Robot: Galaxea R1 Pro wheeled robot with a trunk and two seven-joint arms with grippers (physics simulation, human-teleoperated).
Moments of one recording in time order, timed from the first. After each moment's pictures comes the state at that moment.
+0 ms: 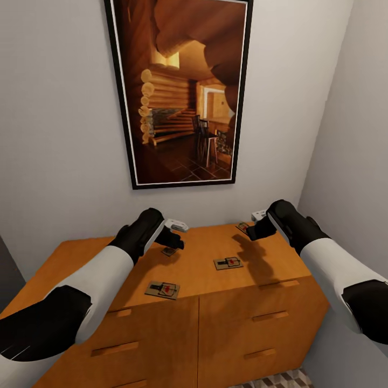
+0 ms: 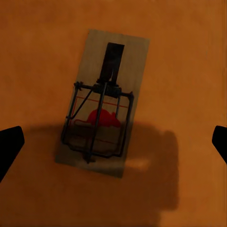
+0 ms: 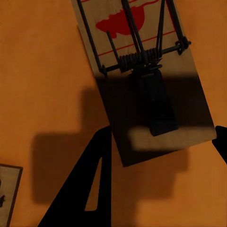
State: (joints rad) left arm -1.16 -0.13 -0.34 -0.58 0.00 1.04 -0.23; right arm -1.20 -0.16 0.40 -0.61 0.02 1.04 0.48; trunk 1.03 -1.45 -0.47
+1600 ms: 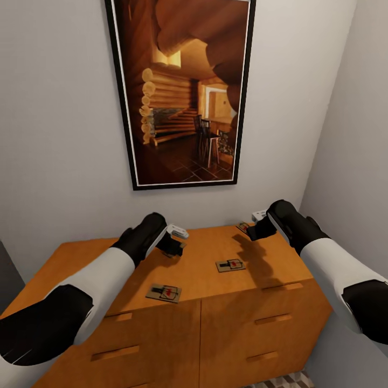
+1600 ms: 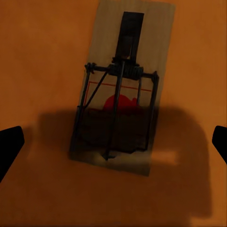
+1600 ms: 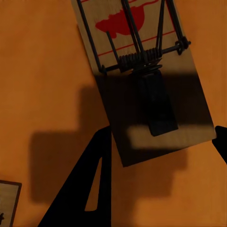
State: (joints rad) left arm -1.16 -0.13 -0.43 -0.53 0.00 1.04 -0.23; right arm -1.20 -0.16 0.40 -0.61 0.02 1.04 0.47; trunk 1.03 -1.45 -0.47
